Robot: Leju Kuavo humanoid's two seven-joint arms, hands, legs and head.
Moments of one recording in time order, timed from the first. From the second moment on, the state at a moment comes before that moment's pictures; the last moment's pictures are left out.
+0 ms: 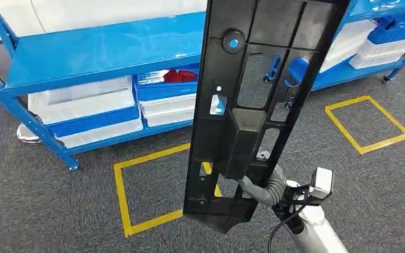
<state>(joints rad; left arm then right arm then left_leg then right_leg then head) -0.10 -0.19 0.93 -0.20 -1.27 0.05 -0.16 -0.17 -0.22 0.28 -1.65 -0.22 0.64 -0.52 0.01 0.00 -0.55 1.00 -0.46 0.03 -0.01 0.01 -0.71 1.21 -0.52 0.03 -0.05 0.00</state>
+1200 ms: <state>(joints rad) -0.08 -0.19 0.93 -0.20 -1.25 0.05 -0.15 -0.07 -0.22 0.21 -1.70 -0.23 0.64 -0.54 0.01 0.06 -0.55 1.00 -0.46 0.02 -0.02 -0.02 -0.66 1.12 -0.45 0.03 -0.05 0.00</state>
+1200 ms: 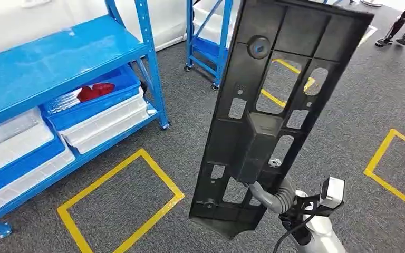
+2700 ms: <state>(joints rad) -0.08 -0.20 0.95 -0.20 -1.25 0.05 -0.12 0.11 -0.22 0.06 -2.02 -0.10 0.61 -0.60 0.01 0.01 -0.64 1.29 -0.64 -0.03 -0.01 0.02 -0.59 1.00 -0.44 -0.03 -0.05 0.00</state>
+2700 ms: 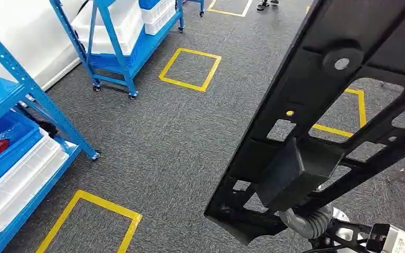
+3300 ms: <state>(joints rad) -0.08 -0.20 0.95 -0.20 -1.26 0.06 -0.13 0.16 -0.21 0.05 -2.06 -0.07 0.59 -0.60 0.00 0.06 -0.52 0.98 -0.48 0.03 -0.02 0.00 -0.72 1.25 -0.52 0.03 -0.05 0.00</state>
